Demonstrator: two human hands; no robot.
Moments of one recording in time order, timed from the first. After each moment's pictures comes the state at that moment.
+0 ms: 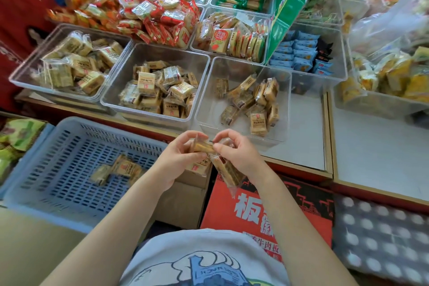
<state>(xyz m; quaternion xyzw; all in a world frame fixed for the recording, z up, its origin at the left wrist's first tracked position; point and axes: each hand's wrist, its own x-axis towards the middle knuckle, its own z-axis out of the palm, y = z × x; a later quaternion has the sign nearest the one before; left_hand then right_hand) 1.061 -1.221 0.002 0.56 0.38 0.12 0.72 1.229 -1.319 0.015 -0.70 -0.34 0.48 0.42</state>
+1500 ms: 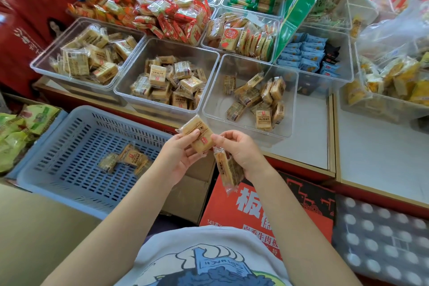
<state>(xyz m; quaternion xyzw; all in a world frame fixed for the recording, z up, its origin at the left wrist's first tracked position) 1.051 -1.245 0.008 0.28 0.44 0.24 0.81 1.203 -1.328 0.014 -0.69 -0.25 0.51 0.45</state>
